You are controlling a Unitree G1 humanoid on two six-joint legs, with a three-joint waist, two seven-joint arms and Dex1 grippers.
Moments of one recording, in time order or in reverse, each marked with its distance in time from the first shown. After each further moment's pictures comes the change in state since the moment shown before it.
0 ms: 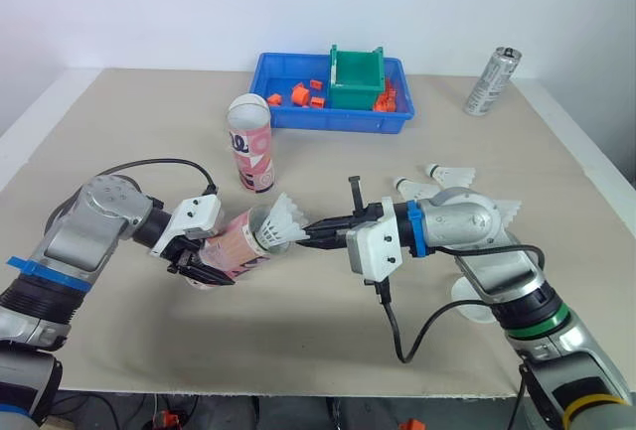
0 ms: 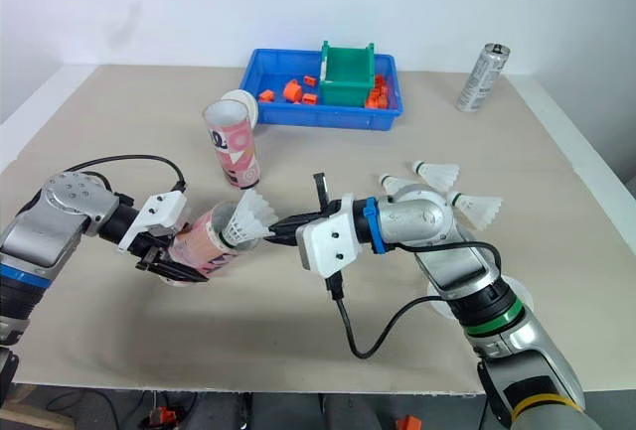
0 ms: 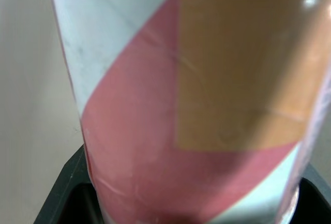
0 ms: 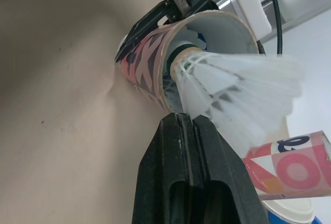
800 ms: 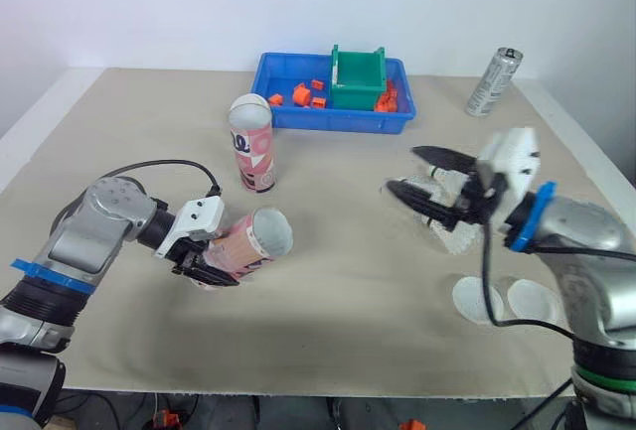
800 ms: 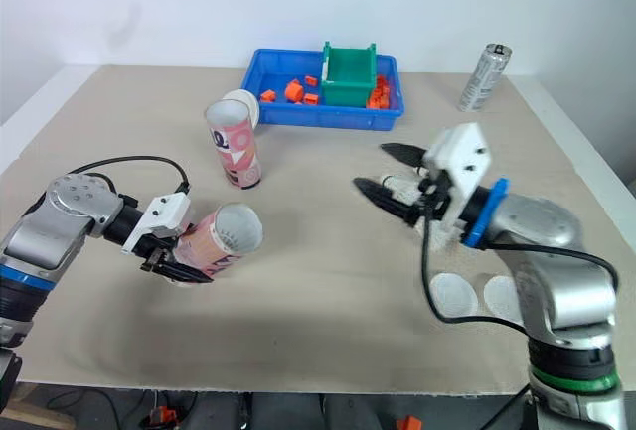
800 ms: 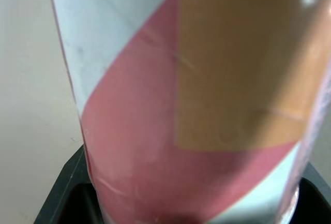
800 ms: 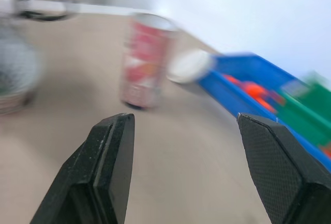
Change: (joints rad) left arm 0.008 -0.021 -0.001 -0.010 -0.001 -0.009 0.013; right arm 0.408 -0.076 -0.671 -0.299 0.476 0.820 -0.360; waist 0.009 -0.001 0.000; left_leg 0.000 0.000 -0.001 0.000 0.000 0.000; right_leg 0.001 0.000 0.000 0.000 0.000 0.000
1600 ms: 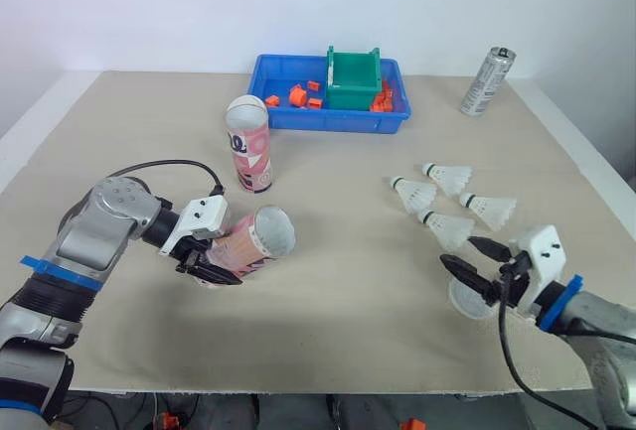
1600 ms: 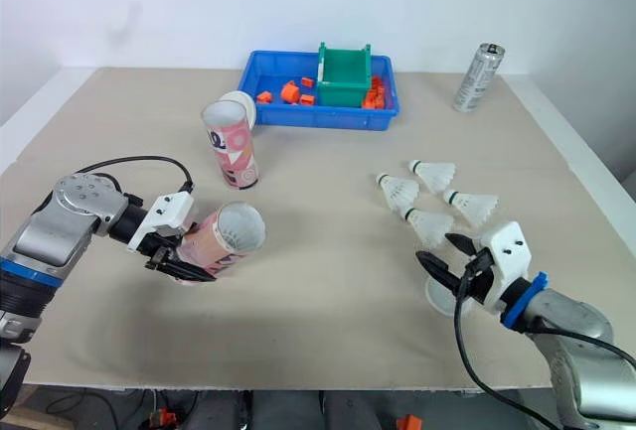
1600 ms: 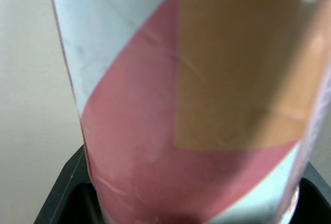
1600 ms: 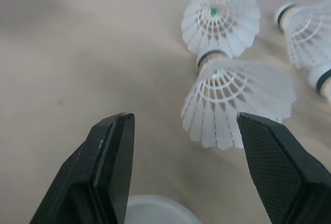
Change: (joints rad) left arm -0.019 -0.026 -0.005 0.041 0.012 -0.033 -0.012; right arm 0.335 0.023 -0.020 0.208 -0.112 -0.161 -0.013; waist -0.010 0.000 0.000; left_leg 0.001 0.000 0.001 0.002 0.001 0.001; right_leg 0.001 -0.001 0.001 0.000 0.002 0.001
